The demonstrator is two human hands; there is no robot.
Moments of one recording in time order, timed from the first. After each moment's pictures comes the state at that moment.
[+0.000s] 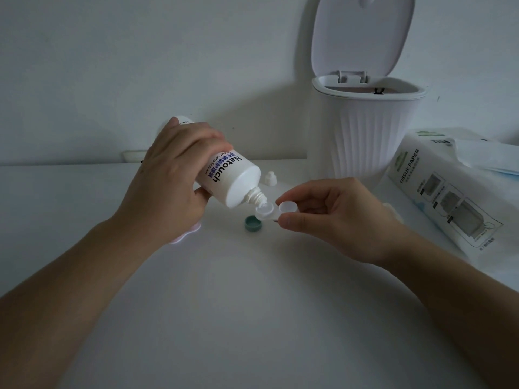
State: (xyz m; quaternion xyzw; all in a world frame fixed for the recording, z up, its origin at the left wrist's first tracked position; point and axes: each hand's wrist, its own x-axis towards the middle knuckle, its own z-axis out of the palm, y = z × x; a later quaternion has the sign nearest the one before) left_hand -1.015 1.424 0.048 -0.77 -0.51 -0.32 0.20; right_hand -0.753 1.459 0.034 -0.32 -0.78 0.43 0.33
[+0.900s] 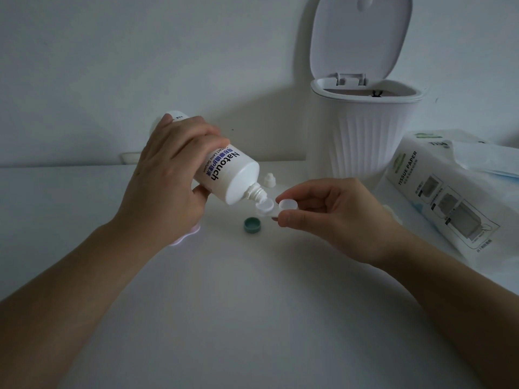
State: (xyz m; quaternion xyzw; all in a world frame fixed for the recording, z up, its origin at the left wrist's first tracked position) left_hand -1.015 1.425 0.048 -0.75 -0.51 -0.35 0.24; right_hand -0.754 1.459 0.036 -0.34 -0.76 0.44 0.34
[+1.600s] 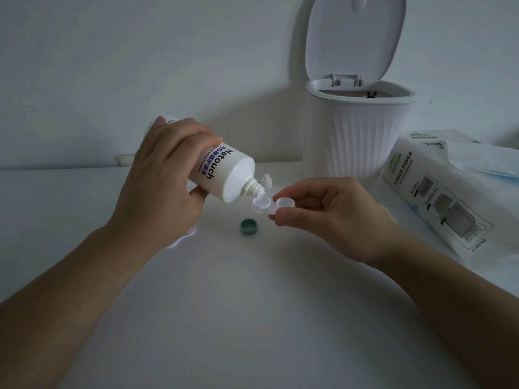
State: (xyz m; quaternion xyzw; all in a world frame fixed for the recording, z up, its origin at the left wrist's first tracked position) left_hand -1.015 1.424 0.047 -0.74 -0.54 -0.34 0.21; right_hand -0.754 1.459 0.036 -0.34 -0.75 0.45 0.36
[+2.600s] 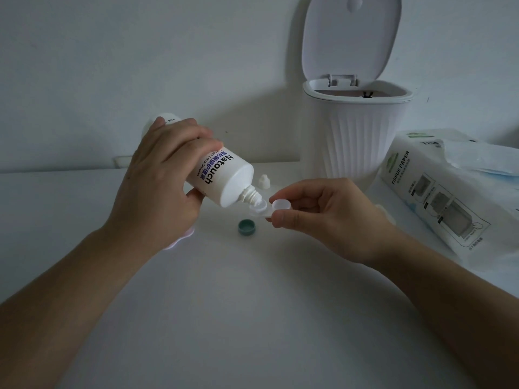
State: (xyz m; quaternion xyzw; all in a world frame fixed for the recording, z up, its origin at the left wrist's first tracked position) left_hand -1.015 1.426 0.047 -0.76 -0.50 -0.35 0.25; right_hand -0.754 1.461 0.033 -0.33 -0.75 0.45 0.36
